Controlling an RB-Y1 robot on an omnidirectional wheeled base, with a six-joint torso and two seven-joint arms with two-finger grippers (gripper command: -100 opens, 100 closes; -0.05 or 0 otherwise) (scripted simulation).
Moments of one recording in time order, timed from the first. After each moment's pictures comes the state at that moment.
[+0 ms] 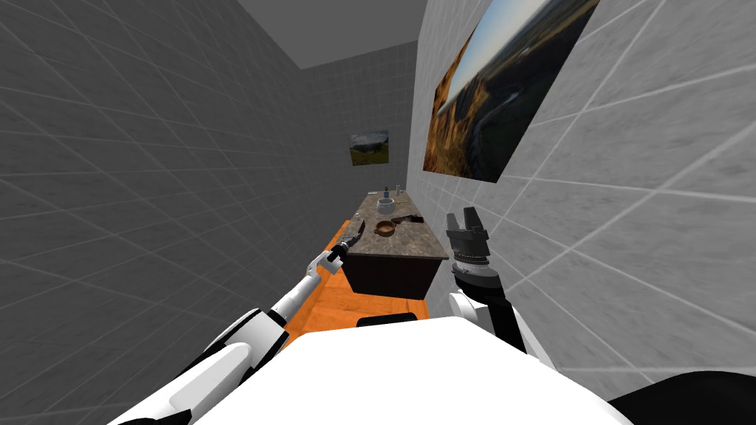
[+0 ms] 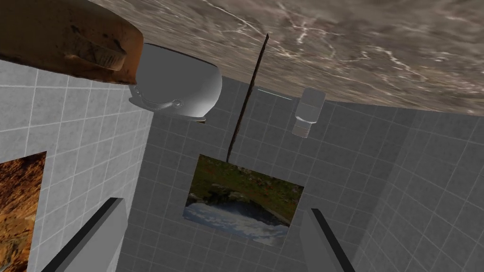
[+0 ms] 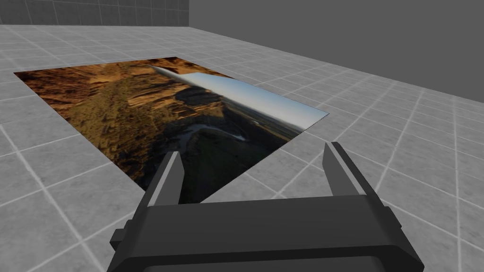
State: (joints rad) left arm -0.41 0.52 -0.47 -1.22 0.04 0.05 -0.73; right arm 0.55 -0.01 0.00 -2.38 0.06 -0.57 0.09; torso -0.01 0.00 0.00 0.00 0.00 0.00
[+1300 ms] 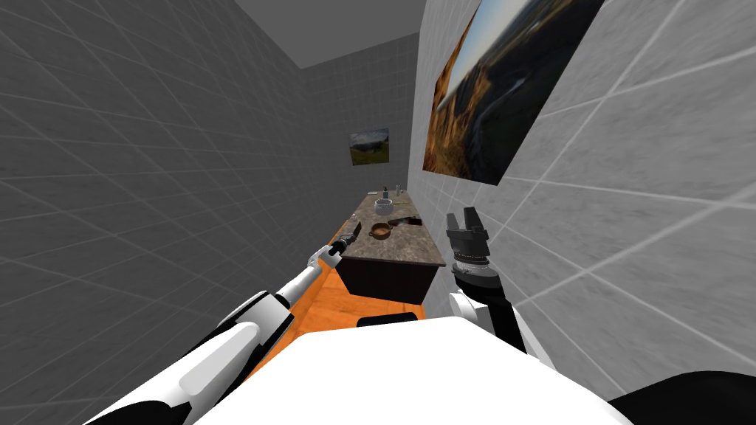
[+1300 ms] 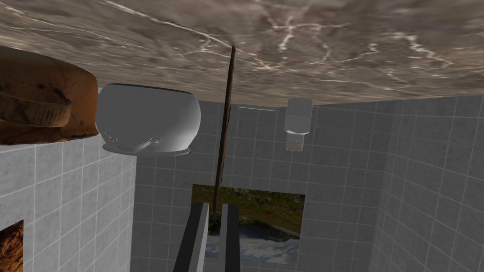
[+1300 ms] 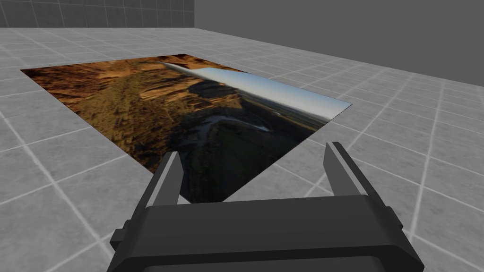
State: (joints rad) left arm -0.55 0.54 -0.55 -1.03 0.06 0.08 -0.81; right arm 0.55 -0.01 0.00 -2.38 0.06 -0.57 0.09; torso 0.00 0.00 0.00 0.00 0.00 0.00
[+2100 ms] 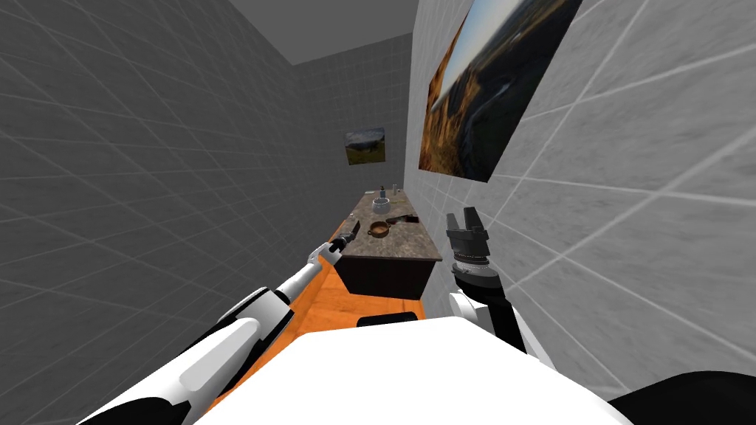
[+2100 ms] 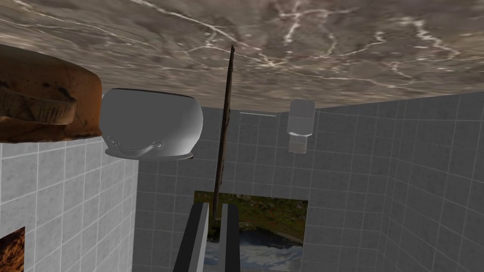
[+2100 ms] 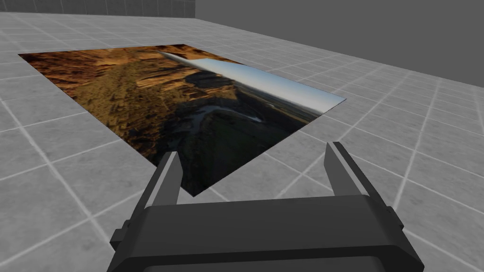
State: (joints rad) left arm -0.58 0.56 -0.56 -1.04 0.06 0.15 -0.78; right arm 0.55 -0.01 0.00 -2.38 0.06 -0.57 0.09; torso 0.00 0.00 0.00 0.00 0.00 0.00
